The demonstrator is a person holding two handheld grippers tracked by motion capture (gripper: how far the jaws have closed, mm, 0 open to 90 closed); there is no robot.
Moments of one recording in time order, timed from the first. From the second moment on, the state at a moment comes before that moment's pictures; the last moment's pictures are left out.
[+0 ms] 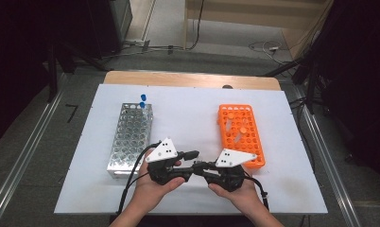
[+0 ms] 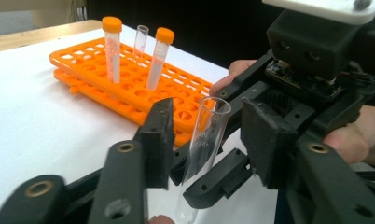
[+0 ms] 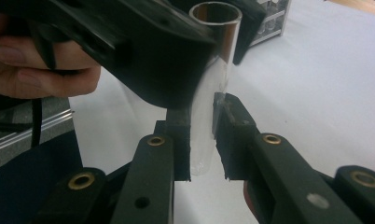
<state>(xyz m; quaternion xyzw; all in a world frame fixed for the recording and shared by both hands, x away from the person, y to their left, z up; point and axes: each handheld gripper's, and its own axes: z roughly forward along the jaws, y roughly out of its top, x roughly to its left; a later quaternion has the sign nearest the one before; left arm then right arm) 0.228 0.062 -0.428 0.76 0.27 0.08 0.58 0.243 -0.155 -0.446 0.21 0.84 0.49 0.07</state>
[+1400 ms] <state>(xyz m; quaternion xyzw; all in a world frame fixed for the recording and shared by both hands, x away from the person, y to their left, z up) 0.237 0.091 -0.418 0.74 0.30 0.14 0.59 0.251 -0.195 -0.439 0.22 0.82 0.53 0.07</state>
